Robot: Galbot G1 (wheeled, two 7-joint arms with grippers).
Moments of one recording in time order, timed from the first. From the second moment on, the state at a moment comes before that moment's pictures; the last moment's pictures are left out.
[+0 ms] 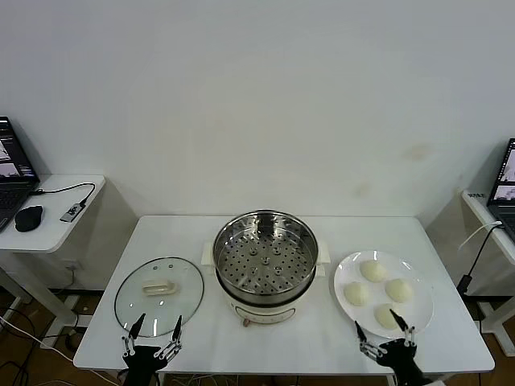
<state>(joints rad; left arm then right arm) 1.83 -1.25 -0.54 -2.07 -0.20 -0.14 -0.10 -1.76 1.16 0.81 2.06 -0.06 0.00 -0.20</state>
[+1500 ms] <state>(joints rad) 1.78 -1.24 -0.55 -2.14 -0.02 0.00 -0.18 -0.28 0.54 -0.41 1.36 -0.27 -0.08 -1.02</state>
